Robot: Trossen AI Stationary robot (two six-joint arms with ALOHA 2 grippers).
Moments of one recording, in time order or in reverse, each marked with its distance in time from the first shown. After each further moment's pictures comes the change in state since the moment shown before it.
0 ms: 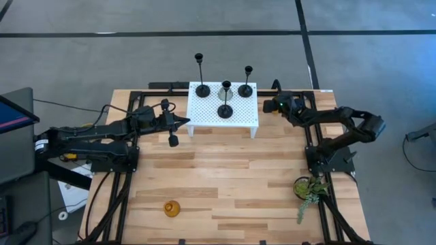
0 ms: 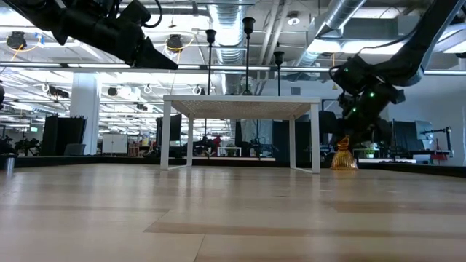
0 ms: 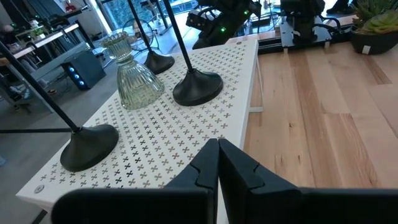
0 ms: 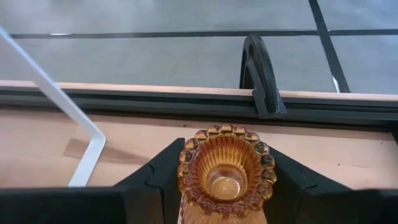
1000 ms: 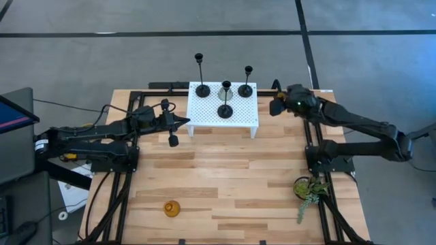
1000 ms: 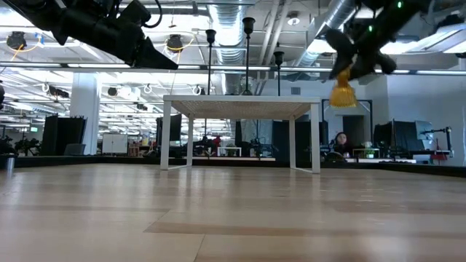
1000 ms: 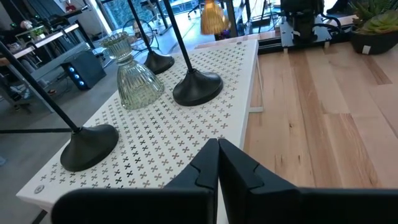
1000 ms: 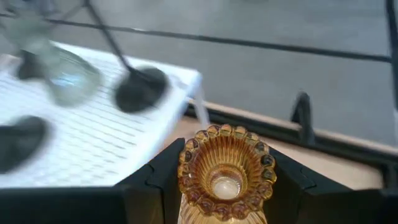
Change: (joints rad) left arm 0.000 0.000 0.000 0.000 0.000 0.000; right arm 0.283 -0.499 0.361 -0.811 -0.004 0.017
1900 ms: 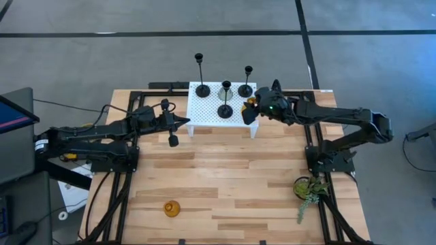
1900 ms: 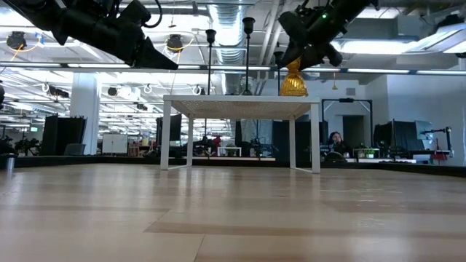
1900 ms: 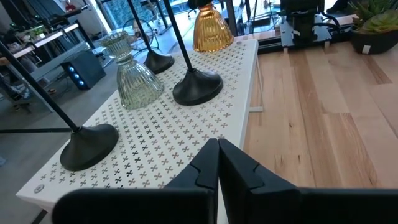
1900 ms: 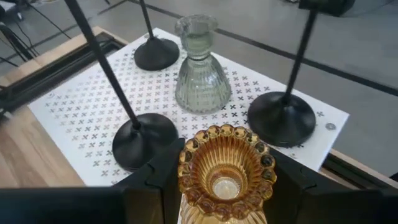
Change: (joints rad) left arm 0.000 0.000 0.000 -0.001 0.000 0.000; right arm 0.218 0.362 0.242 0.157 -0.027 -0.108
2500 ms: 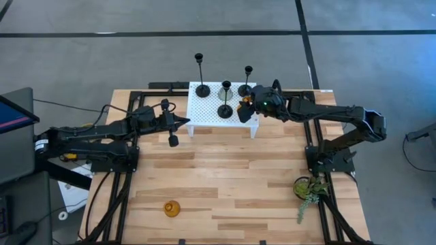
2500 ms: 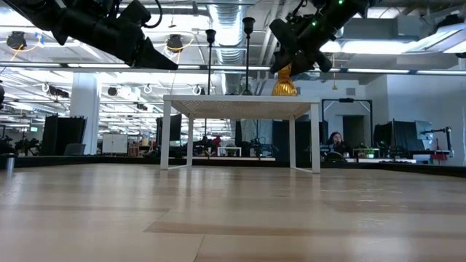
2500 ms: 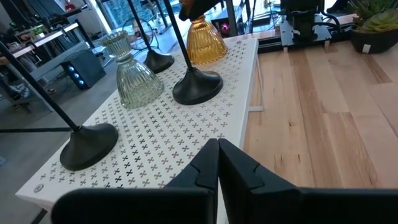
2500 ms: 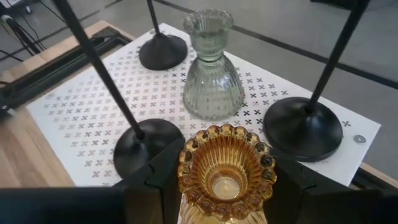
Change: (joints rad) left arm 0.000 0.000 0.000 -0.002 0.000 0.000; right arm -0.043 0.082 0.034 0.046 -0.078 -0.025
